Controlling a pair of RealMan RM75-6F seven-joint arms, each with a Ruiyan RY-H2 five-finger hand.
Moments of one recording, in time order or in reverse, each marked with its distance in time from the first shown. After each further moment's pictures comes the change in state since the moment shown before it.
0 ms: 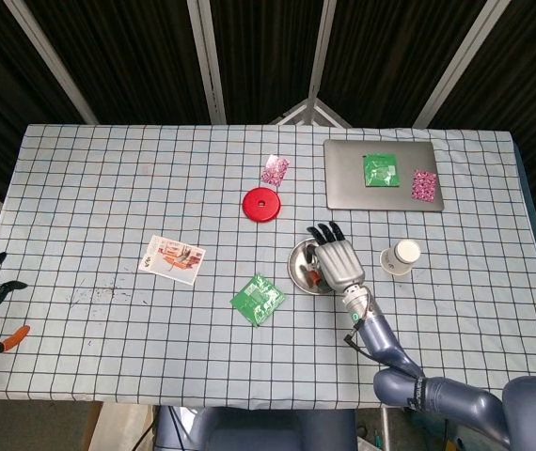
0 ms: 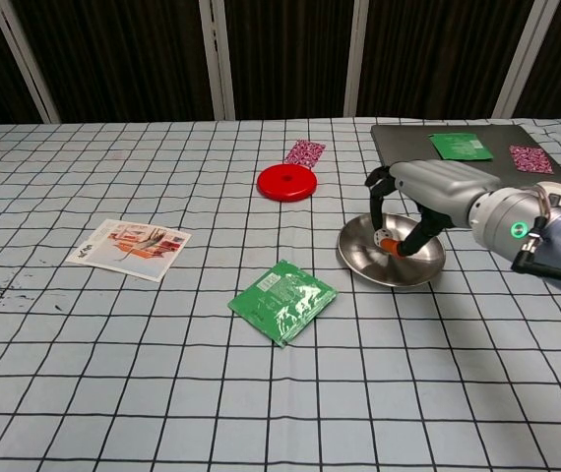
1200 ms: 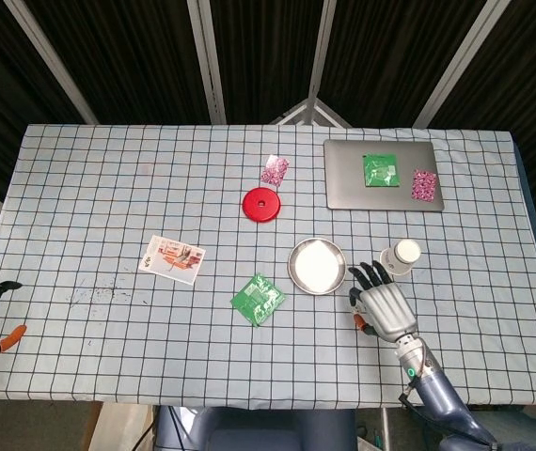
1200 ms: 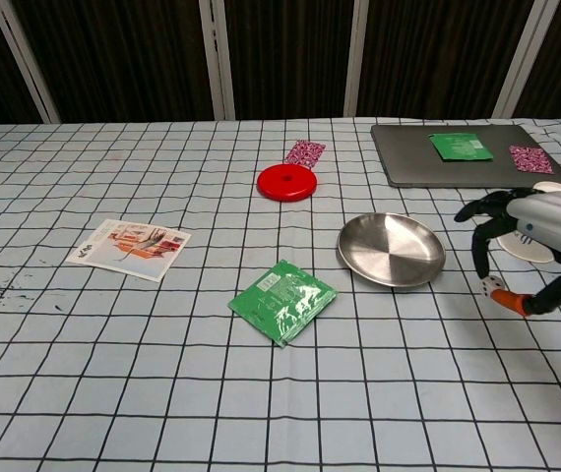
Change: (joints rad) left arm 0.018 -0.009 -0.007 -0.008 0.002 0.036 0.022; right arm -0.260 0.306 -0.162 -0.414 -0.183 0.145 -0.074
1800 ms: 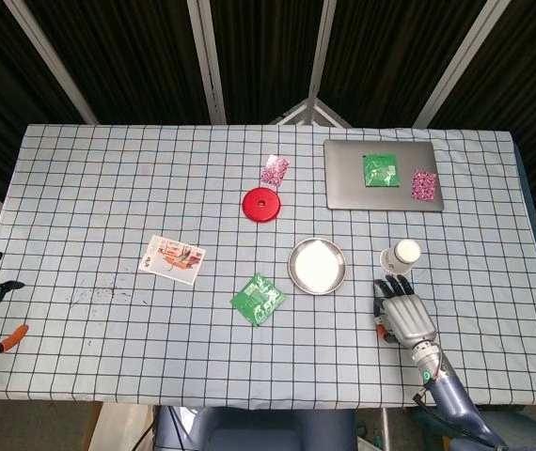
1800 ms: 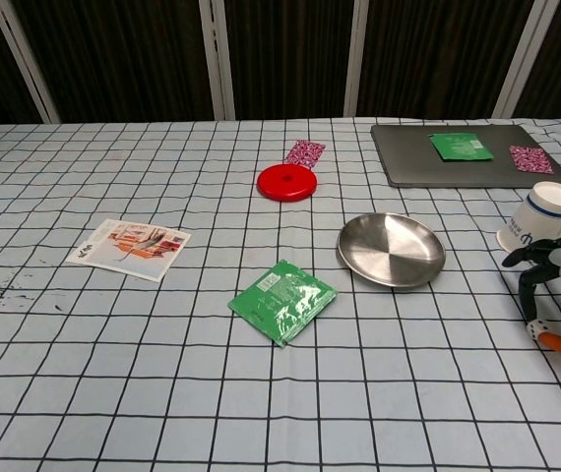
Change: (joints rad) left arm -0.002 -0.010 -0.001 0.000 0.001 -0.002 0.028; right arm -0.064 -0.039 -0.056 0.195 0.032 -0.027 0.112
